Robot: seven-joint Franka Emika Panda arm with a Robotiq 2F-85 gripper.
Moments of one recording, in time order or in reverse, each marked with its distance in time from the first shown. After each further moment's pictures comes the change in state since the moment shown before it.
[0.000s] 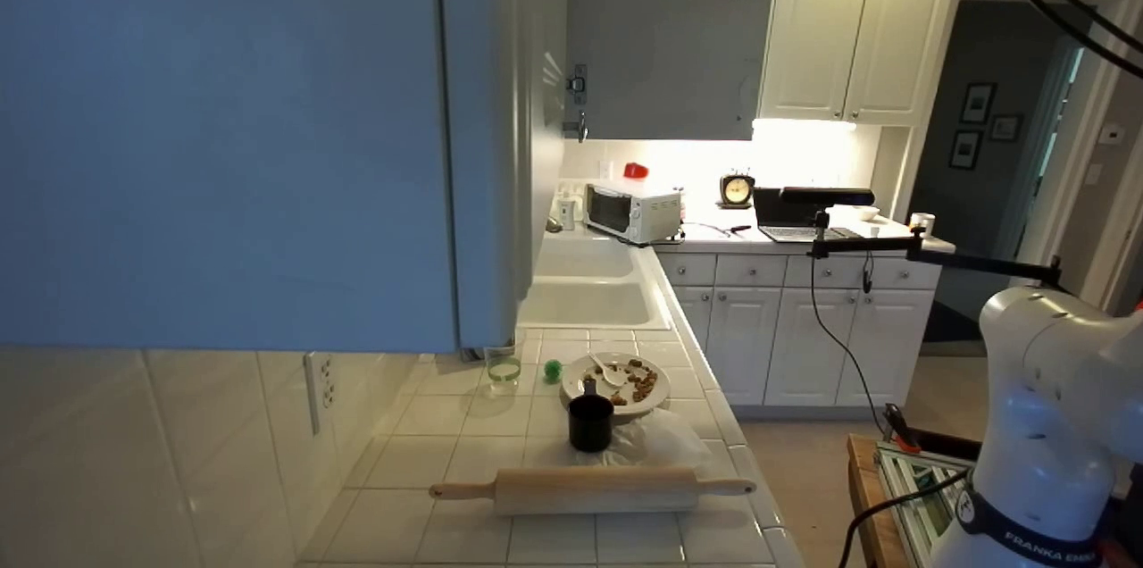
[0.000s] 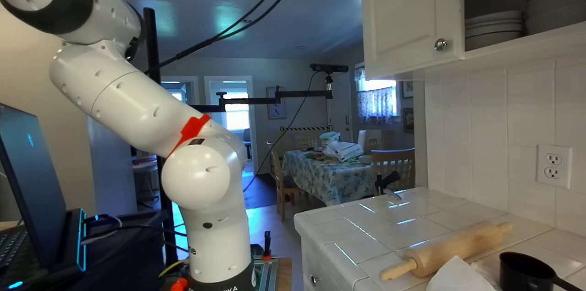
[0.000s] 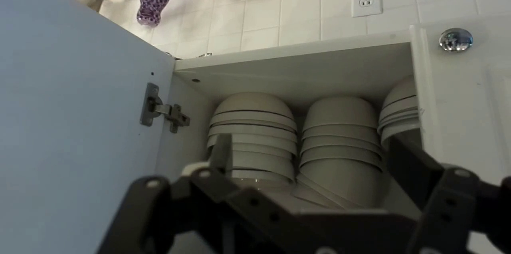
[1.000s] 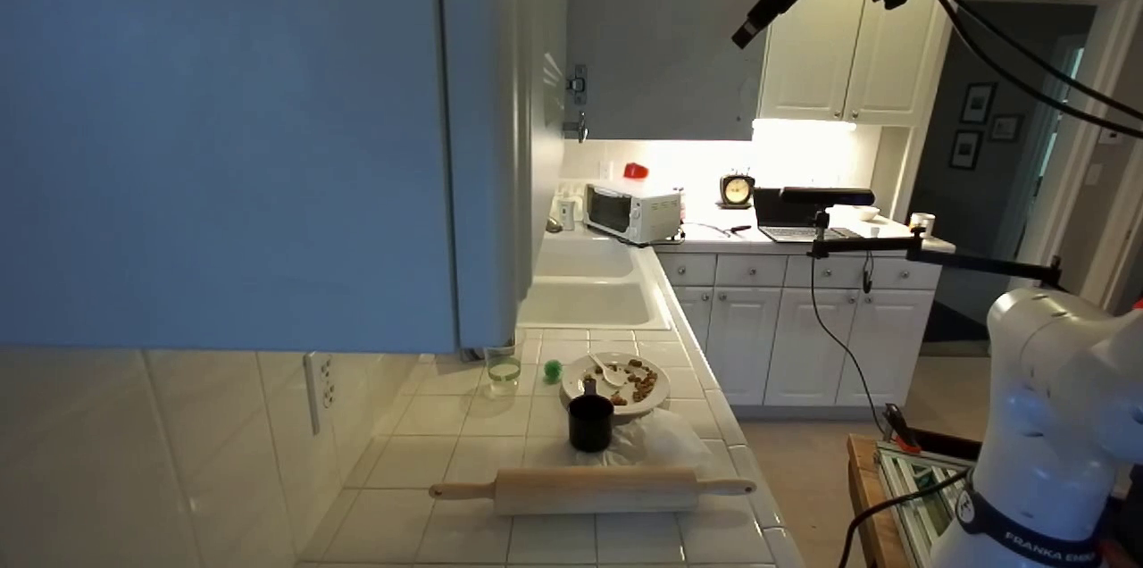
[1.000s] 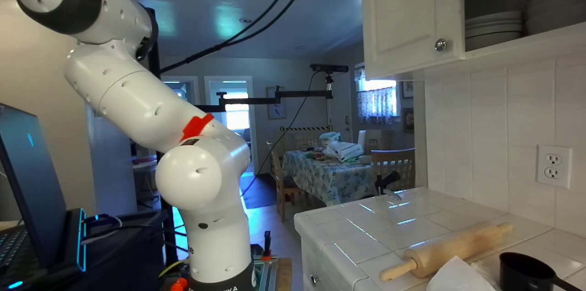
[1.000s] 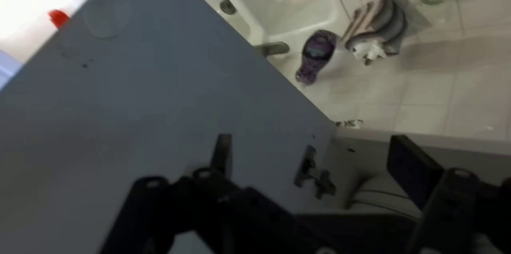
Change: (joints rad) arm -0.099 0.031 0.004 -0.017 -0.417 -0.141 0.079
